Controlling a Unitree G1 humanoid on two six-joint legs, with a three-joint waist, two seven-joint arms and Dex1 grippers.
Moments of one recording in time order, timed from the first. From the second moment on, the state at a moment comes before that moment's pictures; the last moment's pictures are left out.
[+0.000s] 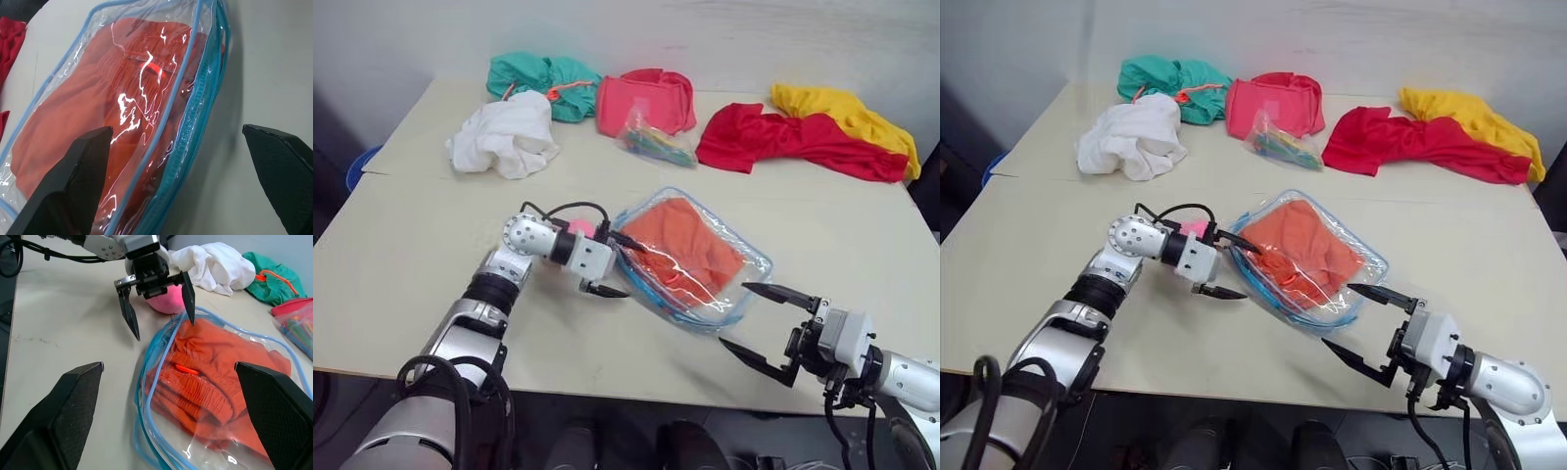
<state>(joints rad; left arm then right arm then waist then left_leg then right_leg) -0.95 0.39 -0.28 0.88 0.06 -0.80 -1.26 0.28 -0.70 -0.21 -0.47 0.48 -0.13 0.93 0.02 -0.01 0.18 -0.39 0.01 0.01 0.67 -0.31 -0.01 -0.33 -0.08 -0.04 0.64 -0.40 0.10</state>
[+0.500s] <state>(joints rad) -0.98 0.34 -0.25 0.93 0.01 -0.74 -1.27 0.30 -0.69 -0.24 -0.47 0.46 -0.13 0.93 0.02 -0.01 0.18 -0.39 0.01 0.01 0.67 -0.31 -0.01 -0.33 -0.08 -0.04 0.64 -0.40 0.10</state>
